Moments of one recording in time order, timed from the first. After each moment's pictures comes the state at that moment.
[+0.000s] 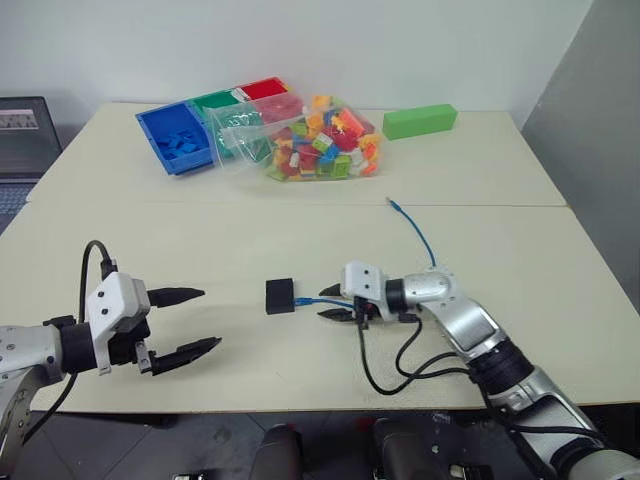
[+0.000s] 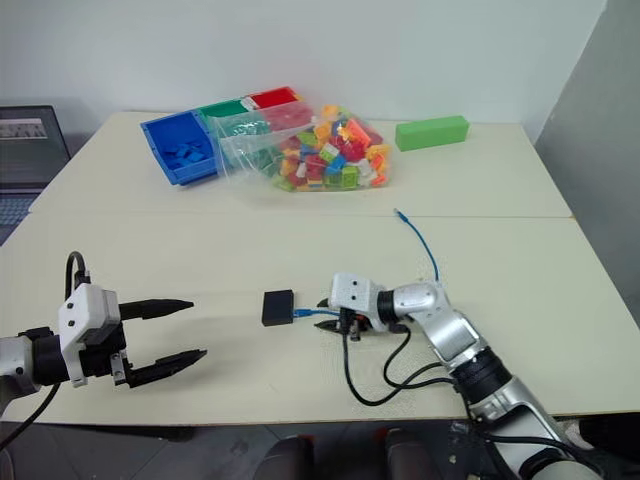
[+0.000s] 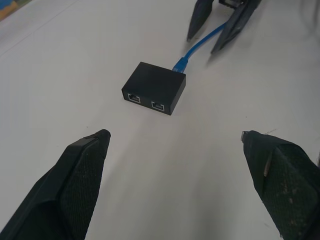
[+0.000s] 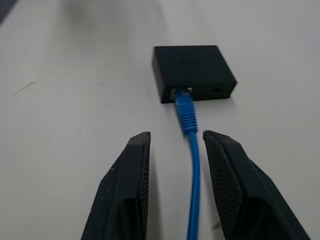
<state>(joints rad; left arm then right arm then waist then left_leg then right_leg) 0.21 0.93 0.47 -0.30 -0.49 0.30 -1.18 -0.60 -0.27 0.46 0.15 -0.02 0.23 0.96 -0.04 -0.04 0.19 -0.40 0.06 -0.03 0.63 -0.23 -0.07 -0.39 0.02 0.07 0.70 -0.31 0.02</state>
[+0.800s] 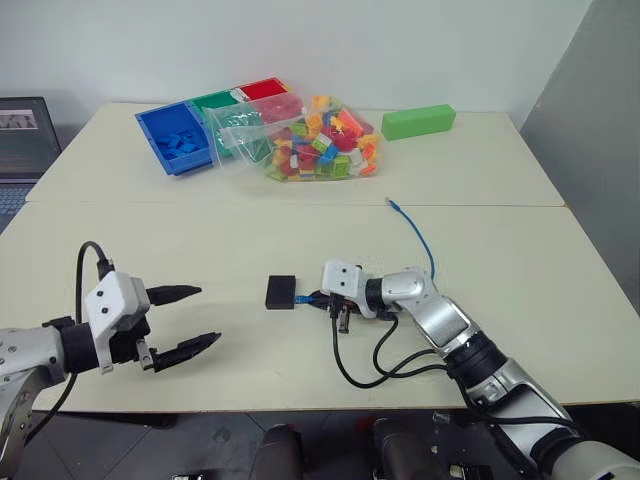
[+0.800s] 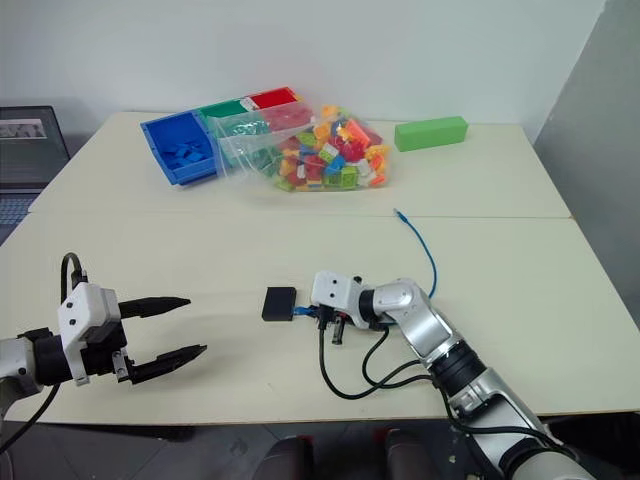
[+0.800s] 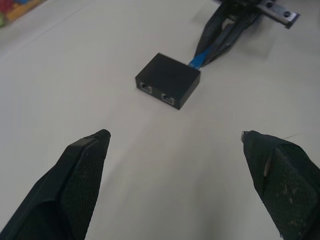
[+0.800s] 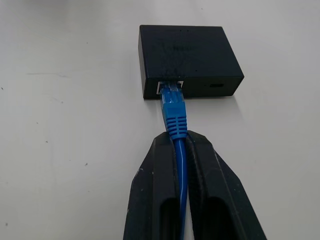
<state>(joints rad) 0.19 0.92 0.46 -0.27 -0.49 0.37 -1.09 -0.65 -0.24 0.51 0.23 -0.13 0.18 0.90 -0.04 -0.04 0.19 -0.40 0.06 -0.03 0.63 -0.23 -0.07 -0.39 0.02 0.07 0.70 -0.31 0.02</state>
